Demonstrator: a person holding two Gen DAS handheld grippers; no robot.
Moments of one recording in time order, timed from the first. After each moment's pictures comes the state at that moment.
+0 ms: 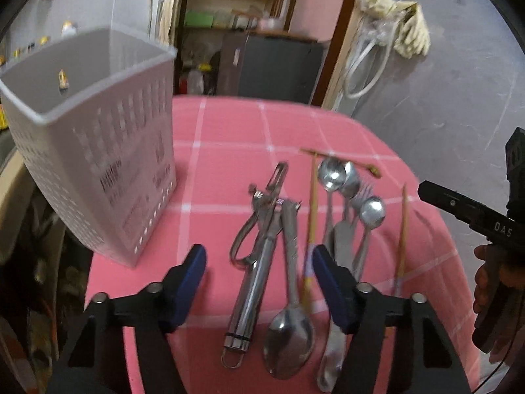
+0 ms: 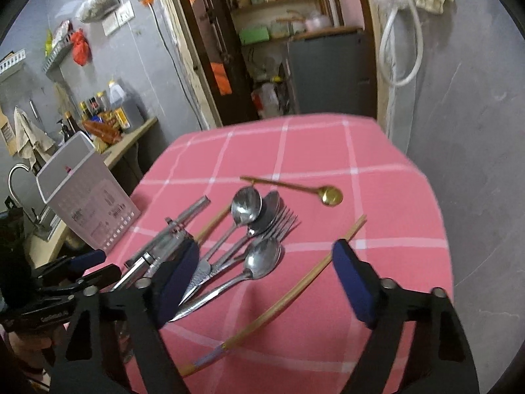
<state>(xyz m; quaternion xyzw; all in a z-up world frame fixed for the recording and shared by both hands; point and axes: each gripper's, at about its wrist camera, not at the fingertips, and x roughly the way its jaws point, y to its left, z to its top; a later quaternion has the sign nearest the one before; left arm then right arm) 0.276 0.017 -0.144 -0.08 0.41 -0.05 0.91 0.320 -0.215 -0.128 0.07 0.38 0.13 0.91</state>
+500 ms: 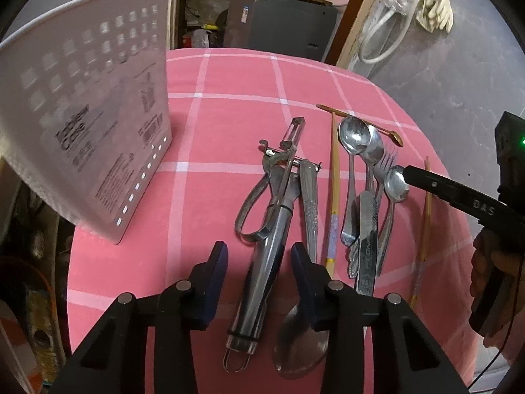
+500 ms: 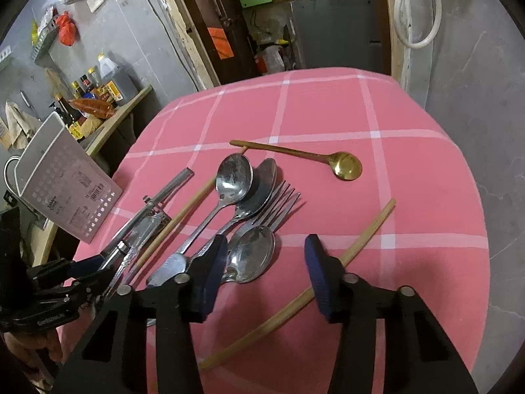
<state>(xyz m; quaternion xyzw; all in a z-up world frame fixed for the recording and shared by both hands) 0.299 0.015 -0.171 -0.08 0.49 -0.05 0.87 0.361 -0.200 -0.178 0.07 0.46 0.15 0.87</state>
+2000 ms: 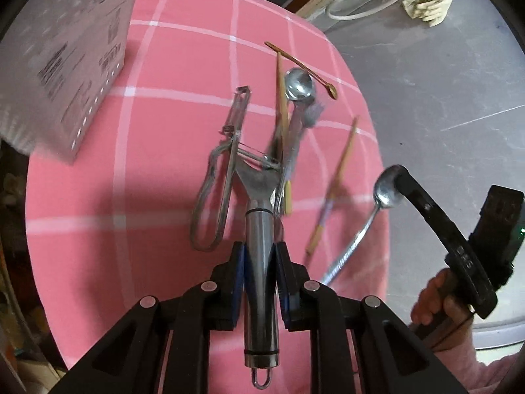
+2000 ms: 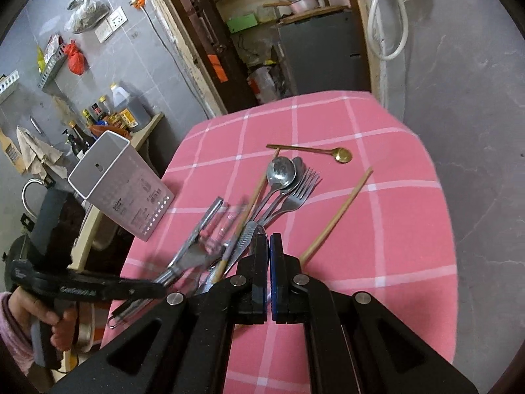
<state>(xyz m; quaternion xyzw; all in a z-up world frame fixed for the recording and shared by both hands) 0.276 0.035 -0.142 -0.21 0.62 -0.20 0.73 0.258 -0.198 -0.110 0.12 0.42 0.11 0.89</state>
